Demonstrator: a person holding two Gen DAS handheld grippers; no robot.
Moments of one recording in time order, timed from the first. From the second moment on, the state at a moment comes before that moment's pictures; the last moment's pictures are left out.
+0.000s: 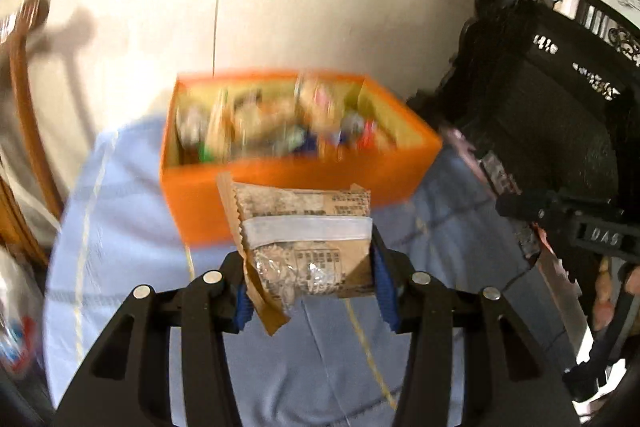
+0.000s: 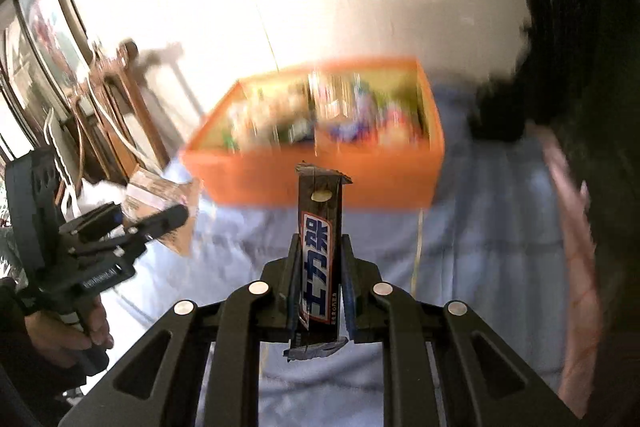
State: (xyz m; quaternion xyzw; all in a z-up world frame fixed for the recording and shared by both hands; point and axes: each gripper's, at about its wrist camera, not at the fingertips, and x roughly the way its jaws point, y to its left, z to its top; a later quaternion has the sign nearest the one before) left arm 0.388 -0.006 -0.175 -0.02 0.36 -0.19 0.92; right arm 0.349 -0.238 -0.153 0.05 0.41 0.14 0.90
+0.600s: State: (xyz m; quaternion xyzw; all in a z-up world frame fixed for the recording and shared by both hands) left arm 0.538 -0.027 -0.084 -0.01 0.30 -0.14 0.94; right arm 0.506 -0.219 -0.060 0.01 0.37 0.15 0.92
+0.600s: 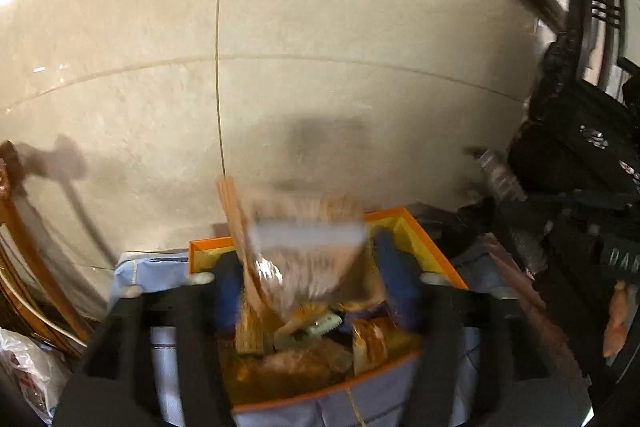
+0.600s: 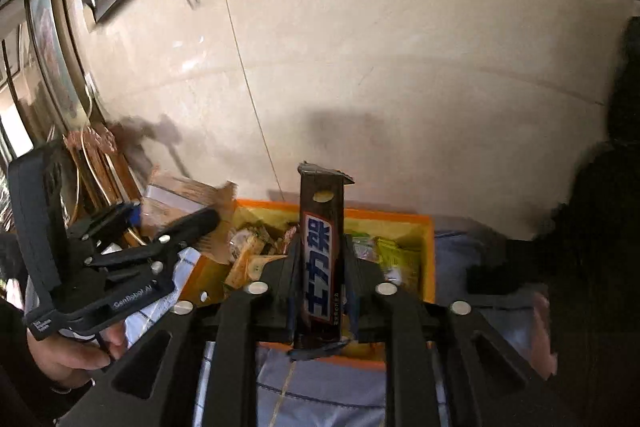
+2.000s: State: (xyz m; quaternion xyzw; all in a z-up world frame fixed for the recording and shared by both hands) left arm 0.131 -0.009 -0.026 0.06 0.29 -0.08 0.95; right arm 0.101 -0.181 -0.024 -0.01 0.30 0.03 0.95
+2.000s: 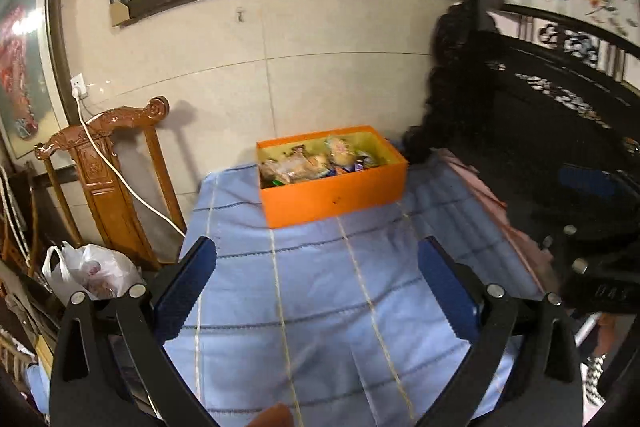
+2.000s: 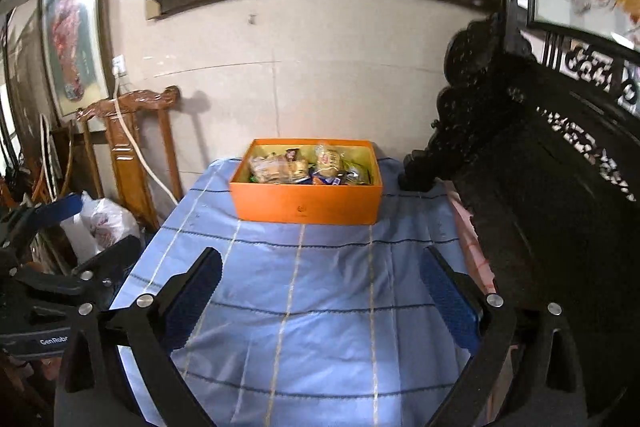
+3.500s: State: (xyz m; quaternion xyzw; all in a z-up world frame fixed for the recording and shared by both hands) left arm 0.073 0.019 0.001 0.03 0.31 -0.02 0.95; right arm 0.032 -0.194 -0.006 -0.03 0.28 -0.01 0.96
